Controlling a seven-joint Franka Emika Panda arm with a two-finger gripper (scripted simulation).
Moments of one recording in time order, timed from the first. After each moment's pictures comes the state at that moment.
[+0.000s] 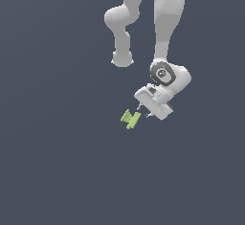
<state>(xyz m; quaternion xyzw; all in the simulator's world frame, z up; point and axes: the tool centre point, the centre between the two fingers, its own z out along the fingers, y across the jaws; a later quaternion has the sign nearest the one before) -0.072 0.109 0.050 0.92 -0.17 0.20 0.31</state>
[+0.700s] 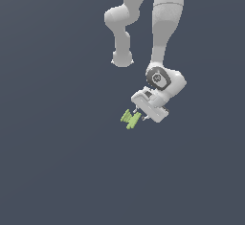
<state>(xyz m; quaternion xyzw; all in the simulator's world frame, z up) -0.066 0.092 0.030 0.91 -0.17 0.20 0.31</state>
